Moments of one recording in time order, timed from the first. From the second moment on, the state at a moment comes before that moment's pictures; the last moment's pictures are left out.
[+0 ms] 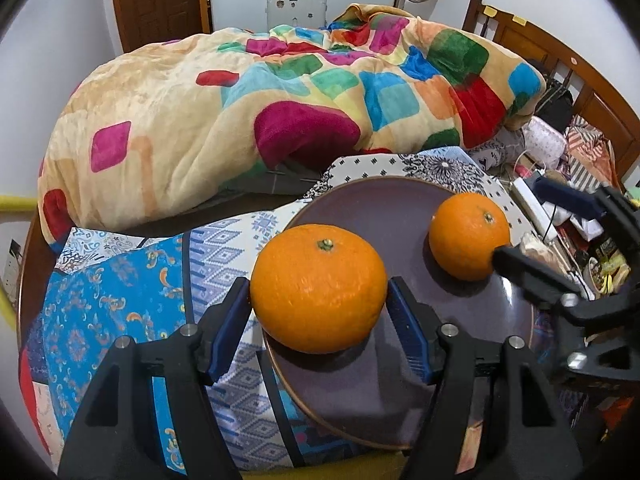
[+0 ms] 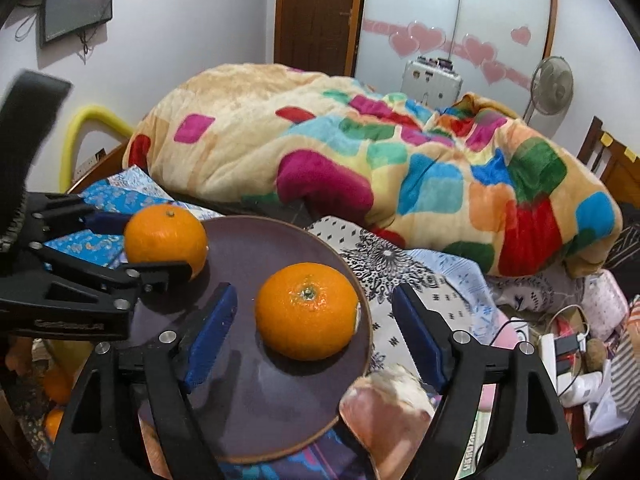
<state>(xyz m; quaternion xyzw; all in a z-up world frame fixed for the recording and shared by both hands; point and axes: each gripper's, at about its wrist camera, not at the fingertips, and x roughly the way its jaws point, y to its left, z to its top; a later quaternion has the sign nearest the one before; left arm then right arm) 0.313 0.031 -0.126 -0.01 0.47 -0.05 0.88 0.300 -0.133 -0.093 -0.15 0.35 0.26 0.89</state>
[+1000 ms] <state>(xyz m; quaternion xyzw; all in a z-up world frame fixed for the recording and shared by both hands) 0.152 0.026 -0.102 0.03 0.42 -0.02 0.91 0.166 -0.197 -0.087 -0.12 0.32 0.24 0.91</state>
